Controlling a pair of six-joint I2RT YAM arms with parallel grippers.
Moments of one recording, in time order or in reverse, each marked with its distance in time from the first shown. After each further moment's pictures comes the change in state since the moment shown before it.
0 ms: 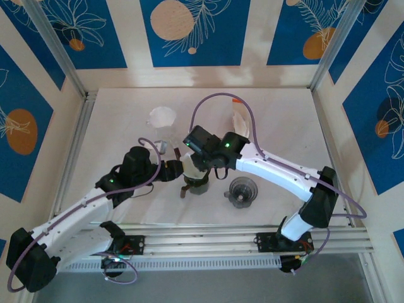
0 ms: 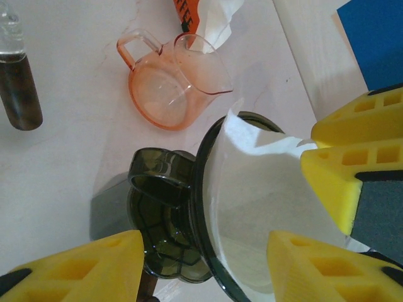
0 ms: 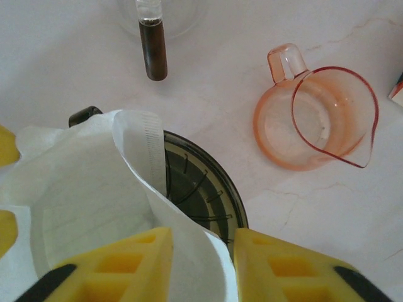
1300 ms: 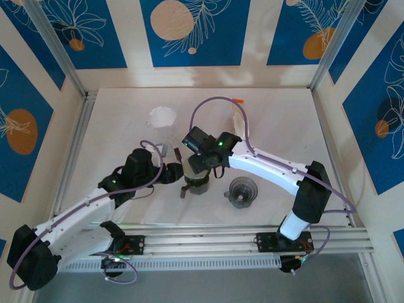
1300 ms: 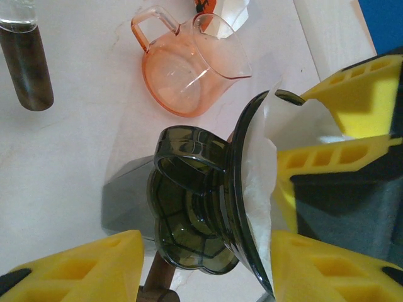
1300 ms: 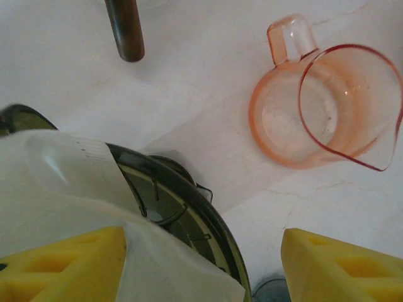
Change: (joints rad) left arm 0.000 0.019 -0.034 0.016 0.000 0.000; right arm -0.044 0.067 -0.051 0.042 -0.031 -0.028
